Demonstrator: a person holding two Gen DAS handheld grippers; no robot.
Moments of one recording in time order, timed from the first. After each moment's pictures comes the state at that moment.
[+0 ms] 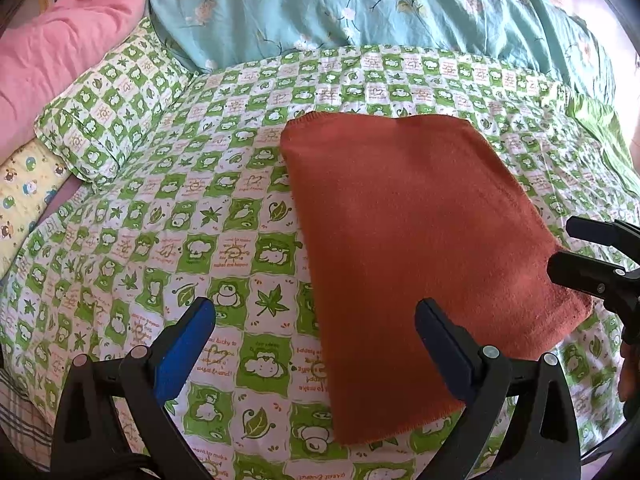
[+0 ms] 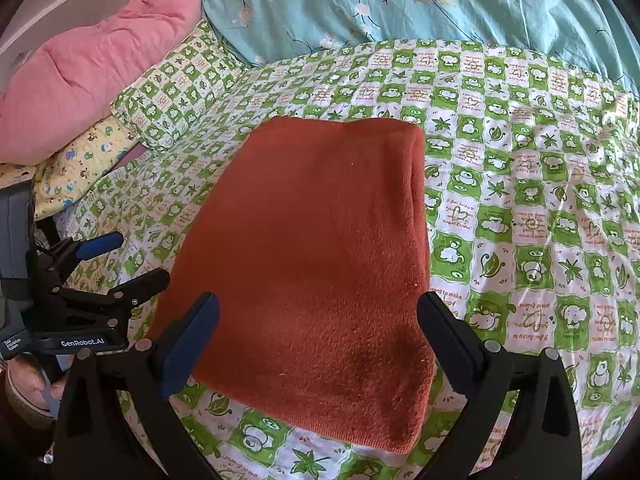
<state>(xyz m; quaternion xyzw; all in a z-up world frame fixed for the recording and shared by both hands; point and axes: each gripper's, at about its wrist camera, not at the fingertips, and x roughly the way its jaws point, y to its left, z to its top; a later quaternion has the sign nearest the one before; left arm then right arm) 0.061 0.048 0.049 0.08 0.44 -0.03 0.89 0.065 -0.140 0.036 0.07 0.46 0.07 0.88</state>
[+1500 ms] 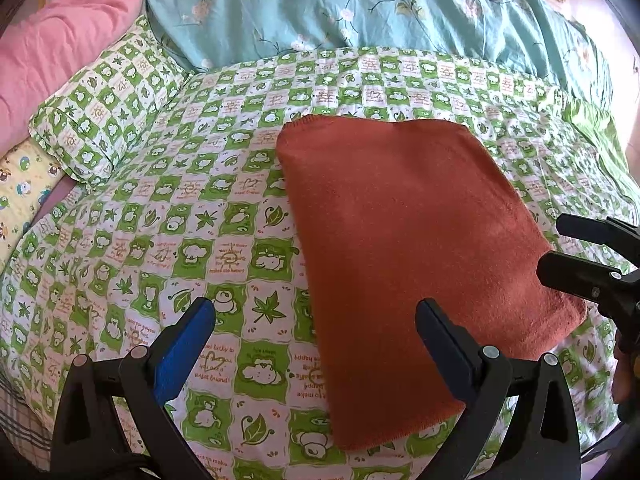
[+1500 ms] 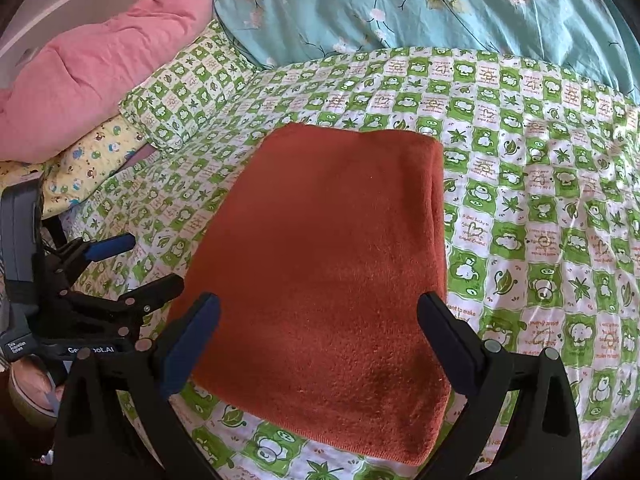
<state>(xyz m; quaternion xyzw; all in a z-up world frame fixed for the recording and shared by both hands) 0.066 0.051 0.050 0.07 0.45 -0.04 0.89 0.074 -0.129 0.041 0.06 0.46 0.09 0.88</state>
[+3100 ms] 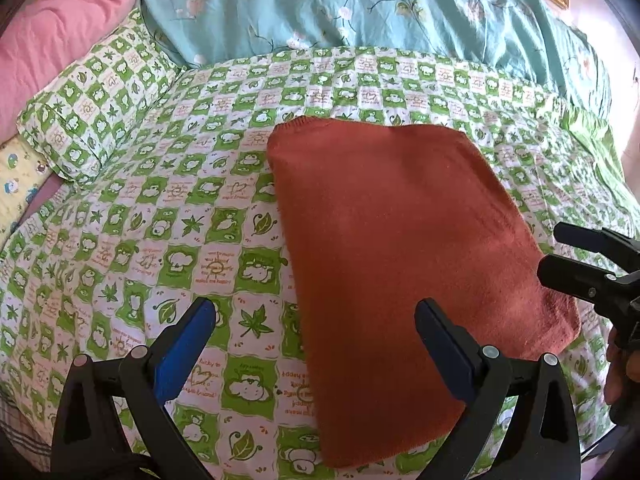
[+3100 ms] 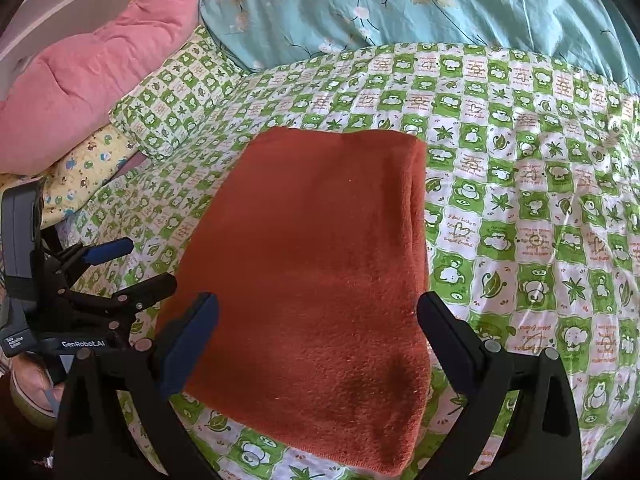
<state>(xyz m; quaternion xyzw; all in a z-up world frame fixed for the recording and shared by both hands) 0.084 0.053 0.050 0.05 0.45 -0.06 0.89 0.082 -0.150 0.038 0.08 0.46 0.08 0.88</state>
